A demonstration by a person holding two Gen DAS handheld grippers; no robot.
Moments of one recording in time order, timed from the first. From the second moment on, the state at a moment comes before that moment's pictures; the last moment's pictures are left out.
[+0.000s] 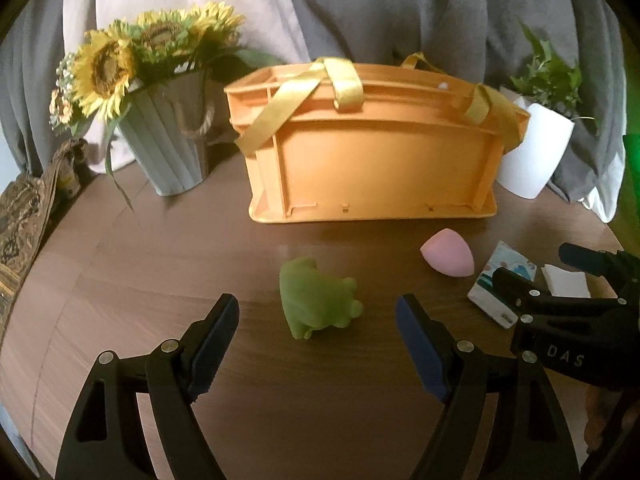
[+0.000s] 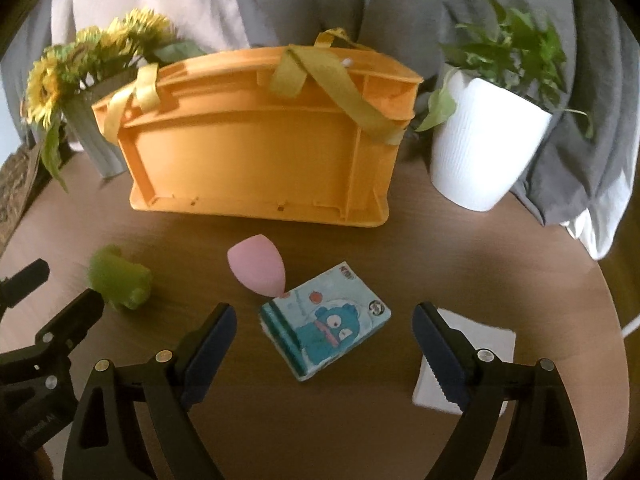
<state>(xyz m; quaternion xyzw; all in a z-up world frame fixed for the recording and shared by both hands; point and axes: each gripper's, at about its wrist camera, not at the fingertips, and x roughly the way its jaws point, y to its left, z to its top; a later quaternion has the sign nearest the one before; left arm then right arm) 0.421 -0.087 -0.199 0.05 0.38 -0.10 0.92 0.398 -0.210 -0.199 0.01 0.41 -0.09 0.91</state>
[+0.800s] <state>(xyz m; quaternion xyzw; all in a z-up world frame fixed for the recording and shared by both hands) 0.447 -0.106 -0.228 0.04 0.41 -0.08 0.91 0.430 -0.225 -0.232 -0.01 0.45 -0.02 0.89</state>
